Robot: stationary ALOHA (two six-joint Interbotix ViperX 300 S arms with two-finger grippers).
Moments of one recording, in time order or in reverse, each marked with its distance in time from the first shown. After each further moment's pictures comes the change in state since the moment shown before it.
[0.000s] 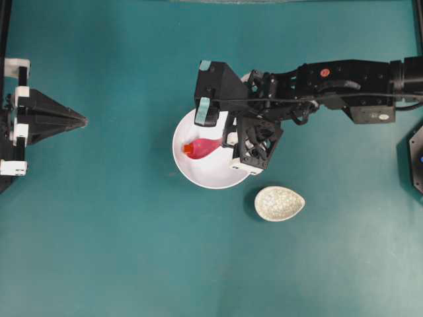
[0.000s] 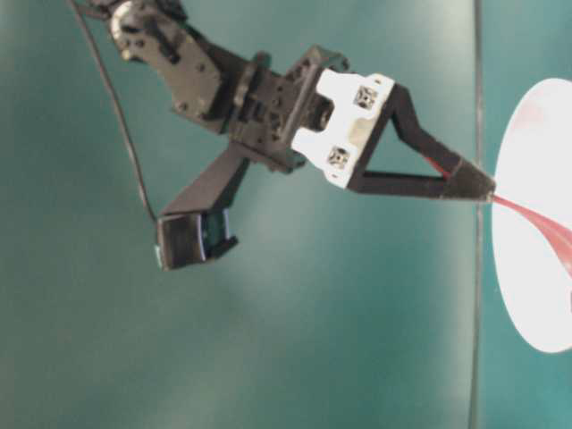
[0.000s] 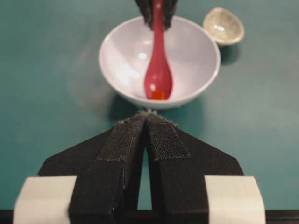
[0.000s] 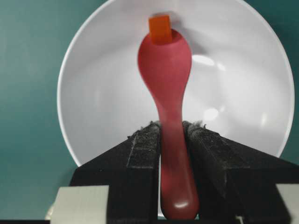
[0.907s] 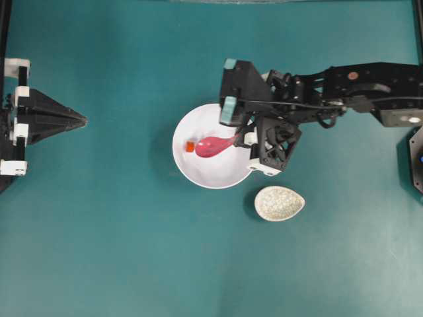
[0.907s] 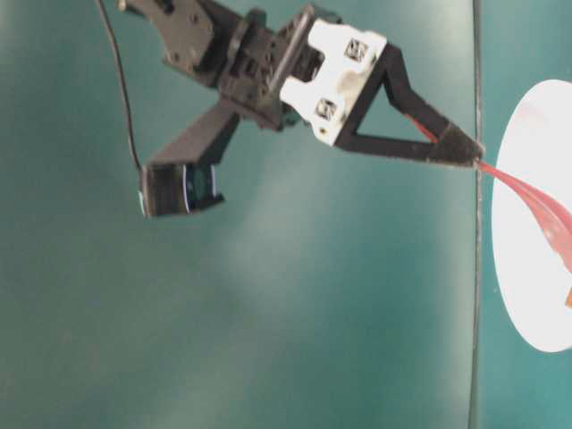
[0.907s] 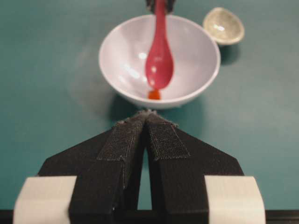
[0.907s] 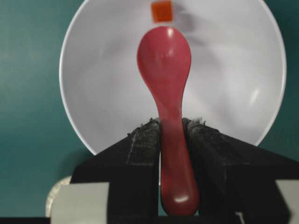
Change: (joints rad) left arm 0.000 0.000 0.000 0.002 0.000 0.000; right arm 0.006 -0.117 0.144 0.000 -0.123 0.005
